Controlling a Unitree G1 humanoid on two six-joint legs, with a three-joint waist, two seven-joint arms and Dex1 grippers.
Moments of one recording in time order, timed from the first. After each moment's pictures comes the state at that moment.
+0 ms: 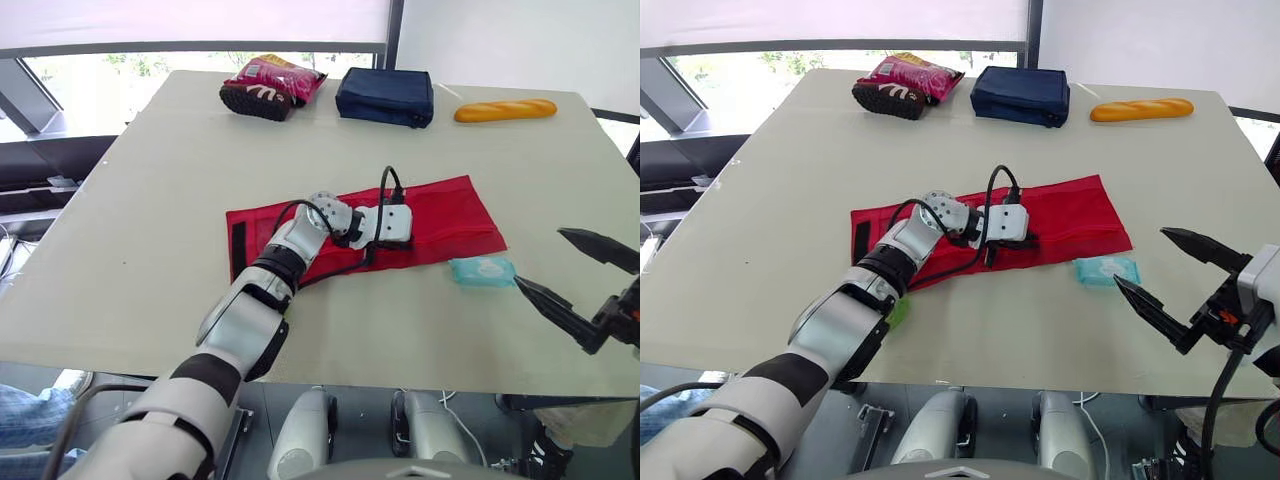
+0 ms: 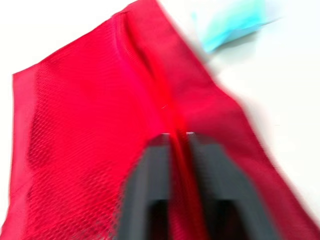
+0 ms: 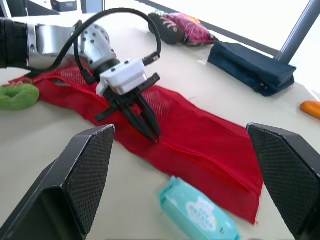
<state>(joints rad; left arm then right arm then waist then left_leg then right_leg) -1.05 0.21 -0.40 0.93 0.17 -0.37 -1.16 0.38 -0.72 -0.73 -0.85 0.82 0.50 0.73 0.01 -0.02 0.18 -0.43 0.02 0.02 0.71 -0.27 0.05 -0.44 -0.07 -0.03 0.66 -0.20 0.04</state>
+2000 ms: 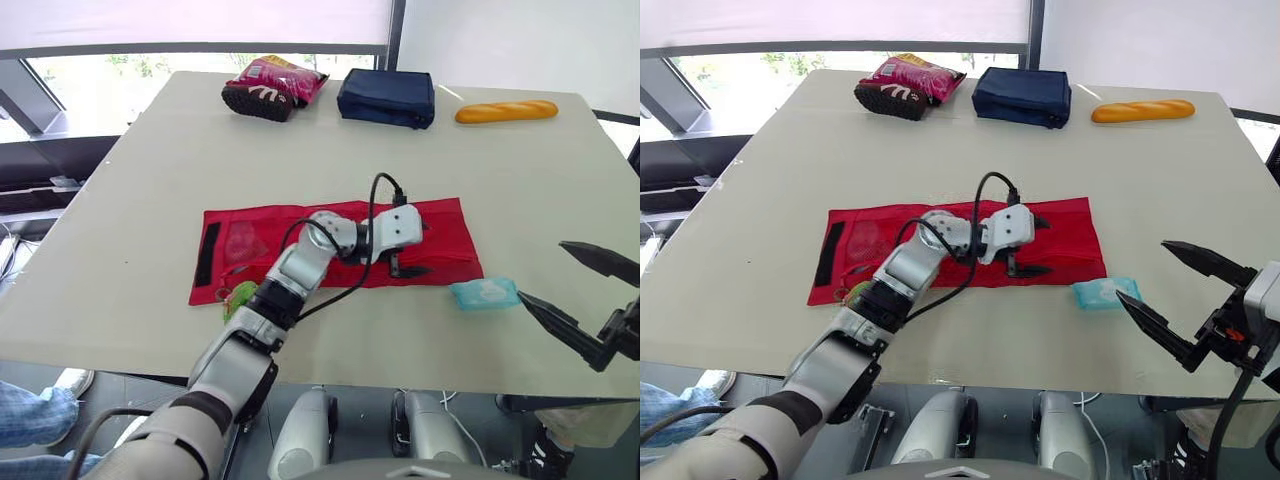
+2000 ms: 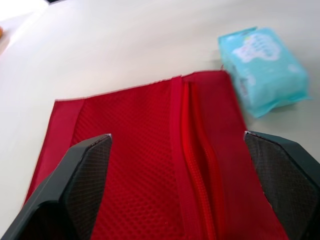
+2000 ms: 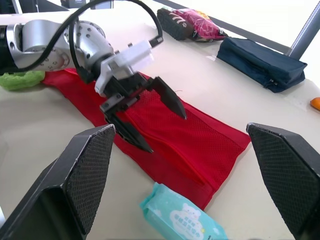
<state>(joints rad) -0.79 0.17 -0.42 0.36 0.11 0.14 -0.93 0.47 -0.71 -0.74 -0.85 0.84 0.43 0.76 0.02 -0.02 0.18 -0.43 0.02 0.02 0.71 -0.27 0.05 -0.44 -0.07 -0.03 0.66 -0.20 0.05</state>
